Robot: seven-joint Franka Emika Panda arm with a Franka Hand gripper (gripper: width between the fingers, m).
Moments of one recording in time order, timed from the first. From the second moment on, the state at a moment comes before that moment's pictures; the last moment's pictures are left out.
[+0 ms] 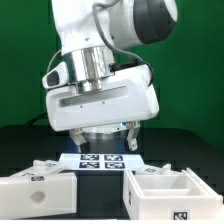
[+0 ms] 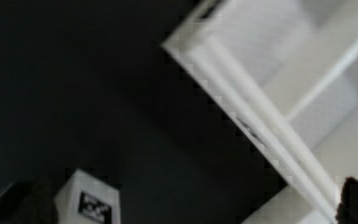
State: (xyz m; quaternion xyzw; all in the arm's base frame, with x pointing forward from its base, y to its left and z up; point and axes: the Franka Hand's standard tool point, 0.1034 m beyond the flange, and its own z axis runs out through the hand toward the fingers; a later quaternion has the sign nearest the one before) arm 0.544 -0.025 0.090 -0.95 0.28 -0.04 0.11
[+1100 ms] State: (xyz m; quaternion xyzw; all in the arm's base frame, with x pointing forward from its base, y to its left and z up) arm 0.499 -0.078 0.066 -0.97 -0.24 -0.08 0.01
